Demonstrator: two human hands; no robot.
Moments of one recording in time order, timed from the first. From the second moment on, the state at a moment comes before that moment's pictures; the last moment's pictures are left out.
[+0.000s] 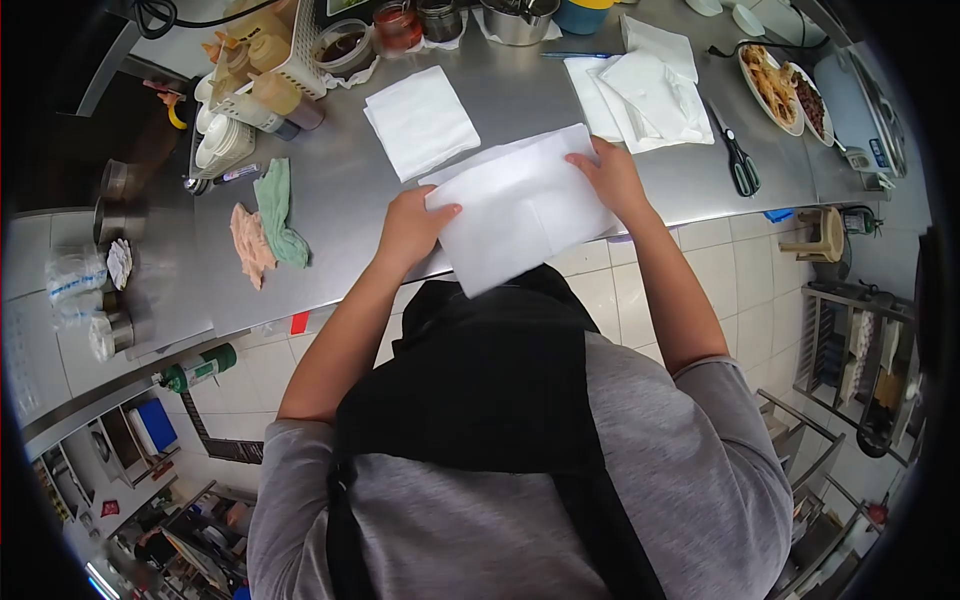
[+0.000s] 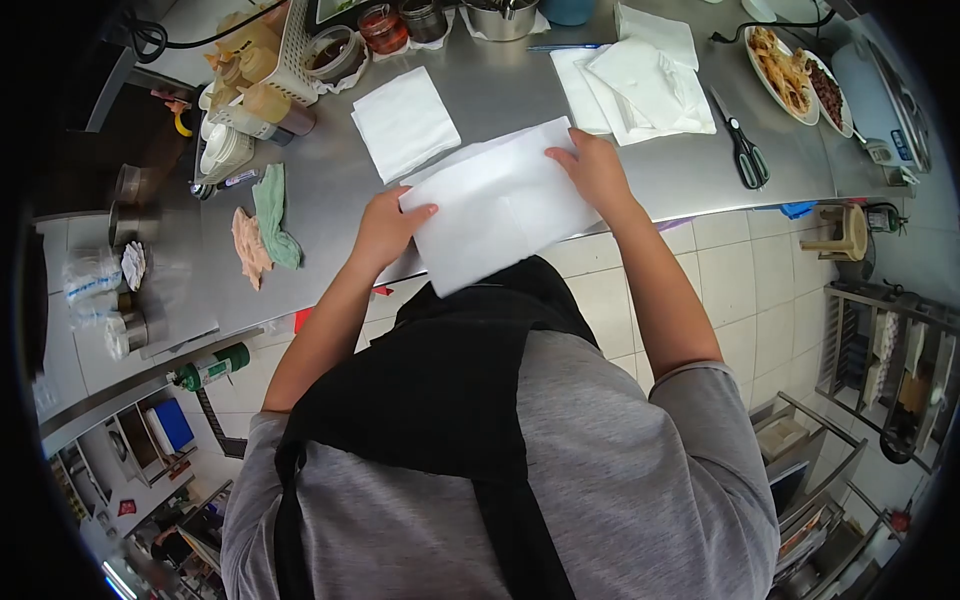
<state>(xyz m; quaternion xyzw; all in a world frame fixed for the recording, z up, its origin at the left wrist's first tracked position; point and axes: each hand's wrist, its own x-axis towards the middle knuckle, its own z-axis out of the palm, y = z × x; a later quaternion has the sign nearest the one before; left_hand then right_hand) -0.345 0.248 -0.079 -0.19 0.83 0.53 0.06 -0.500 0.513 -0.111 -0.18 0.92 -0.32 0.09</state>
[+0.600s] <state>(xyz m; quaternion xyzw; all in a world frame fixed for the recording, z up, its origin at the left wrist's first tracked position) -0.448 0.279 -0.037 0.19 0.88 0.44 0.00 -0.450 0.642 0.103 -0.25 0.78 -0.53 0.20</state>
